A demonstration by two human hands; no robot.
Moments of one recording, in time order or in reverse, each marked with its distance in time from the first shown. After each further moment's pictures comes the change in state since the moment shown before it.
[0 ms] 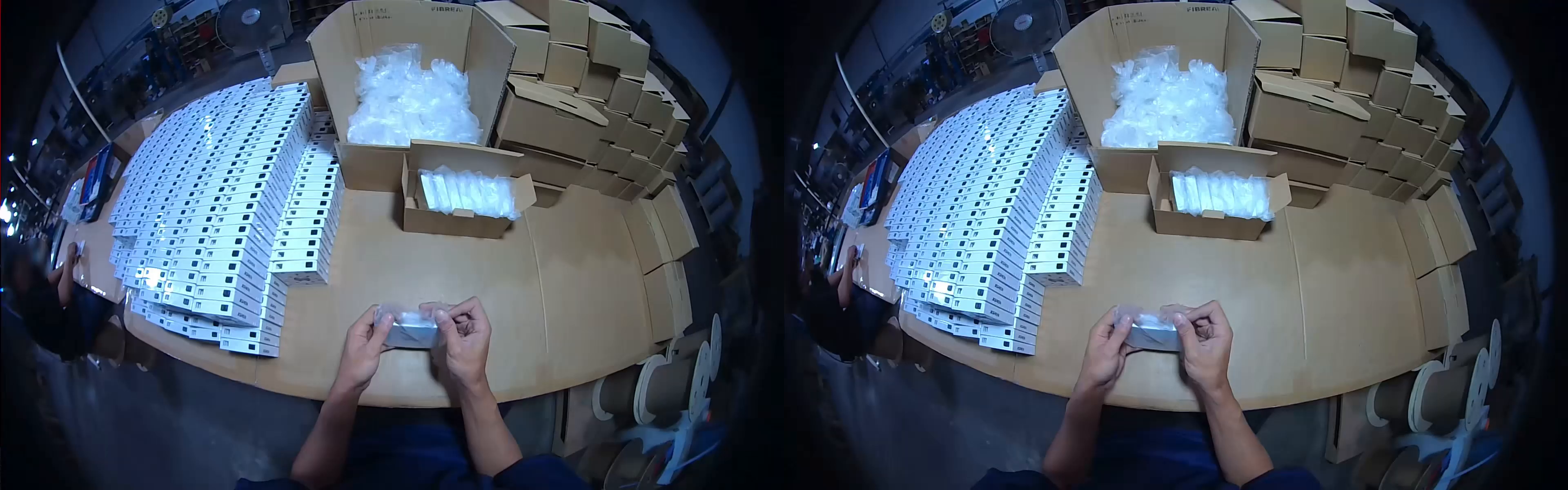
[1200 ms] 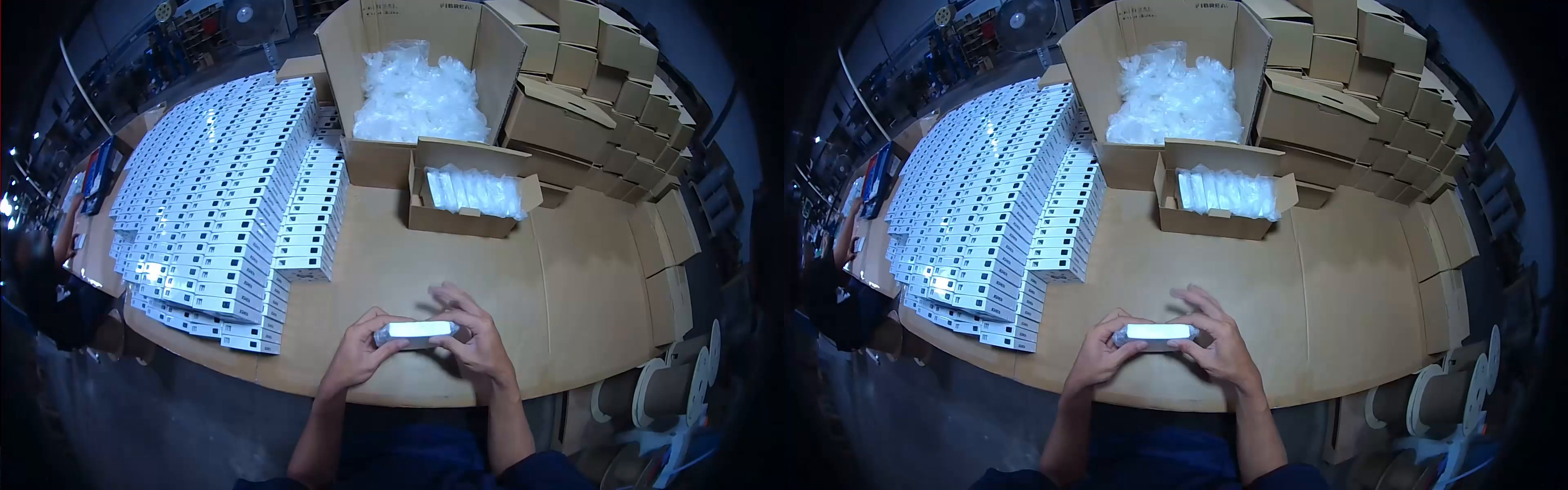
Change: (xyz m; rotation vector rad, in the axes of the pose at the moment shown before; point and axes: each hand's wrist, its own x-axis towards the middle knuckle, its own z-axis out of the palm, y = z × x) left_hand -0.005 0.027 -0.018 0.565 -0.222 0.206; right_hand 0.025 -0.030 -0.033 -0.685 -0.502 -0.170
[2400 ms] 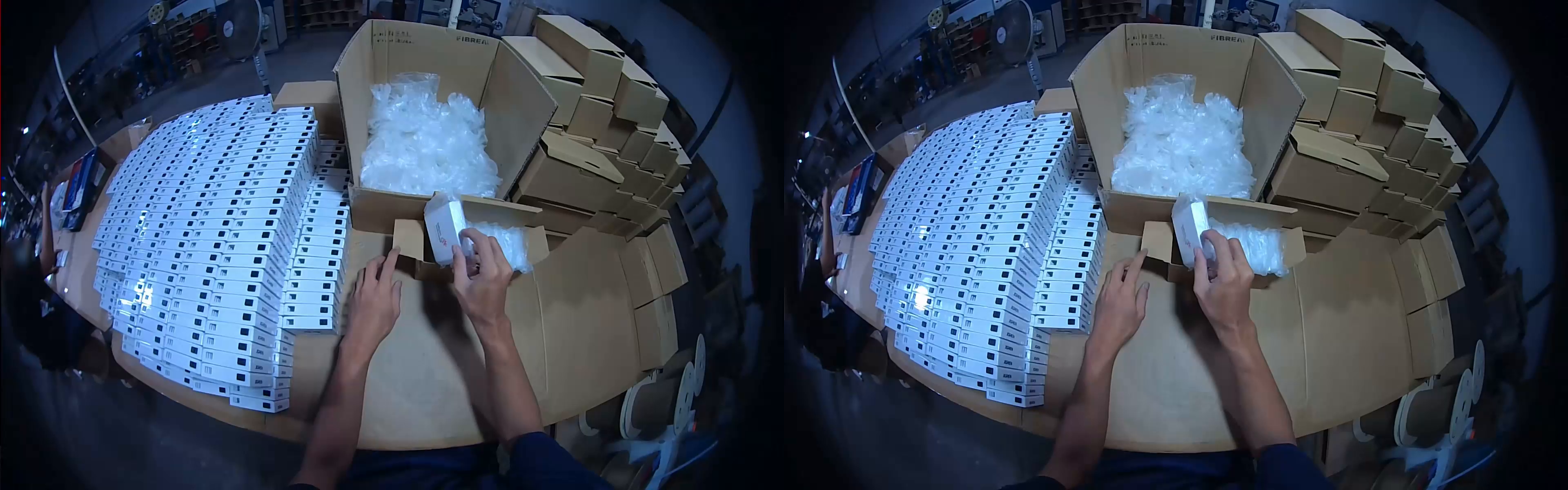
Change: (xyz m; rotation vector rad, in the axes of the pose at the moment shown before) left_hand 0.154 -0.010 -0.043 0.794 0.311 0.176; right_hand 0.172 0.010 -0.008 -0.506 0.588 -0.142
